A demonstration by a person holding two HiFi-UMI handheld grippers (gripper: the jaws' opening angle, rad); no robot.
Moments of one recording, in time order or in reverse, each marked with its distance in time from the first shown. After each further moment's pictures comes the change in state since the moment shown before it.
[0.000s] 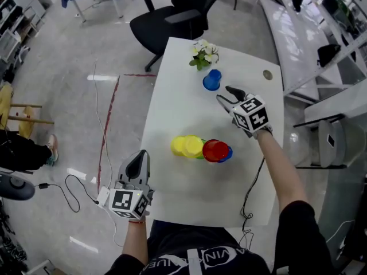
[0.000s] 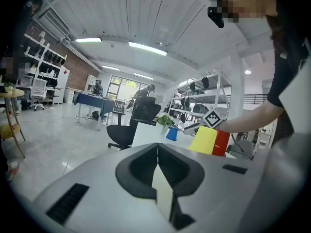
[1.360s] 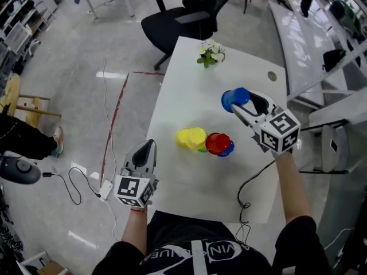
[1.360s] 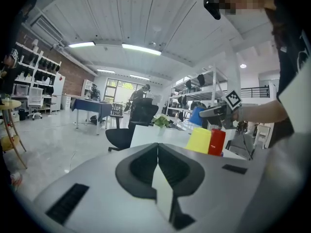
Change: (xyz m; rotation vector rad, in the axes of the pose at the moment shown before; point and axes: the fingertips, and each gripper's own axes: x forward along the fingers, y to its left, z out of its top) left arm -0.003 -0.014 0.008 0.080 -0.006 -0.005; right arm -0.116 0.049 0.057 0.020 -0.210 0.093
